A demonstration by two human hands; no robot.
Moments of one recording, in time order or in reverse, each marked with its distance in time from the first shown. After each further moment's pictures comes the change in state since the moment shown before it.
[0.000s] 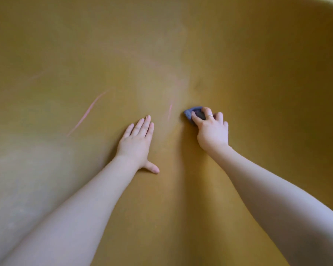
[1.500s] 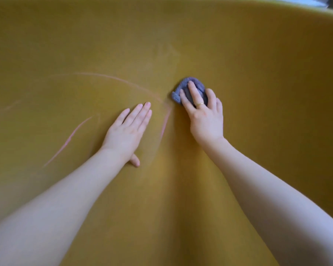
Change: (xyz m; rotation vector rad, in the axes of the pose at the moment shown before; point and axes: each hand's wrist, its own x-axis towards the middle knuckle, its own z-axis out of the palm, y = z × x) left_hand 0.068 -0.010 -0.060 0.382 0.059 -0.066; right_hand 0.109 0.015 -0.016 0.011 0.641 -0.345
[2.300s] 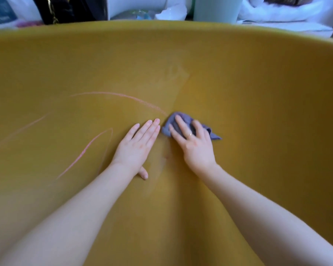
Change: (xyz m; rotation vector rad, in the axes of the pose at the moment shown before) left_hand -0.003 -0.001 -0.003 -0.017 0.019 -0.021; right_hand -0.017 -0.032 0.014 0.126 0.014 -0.129
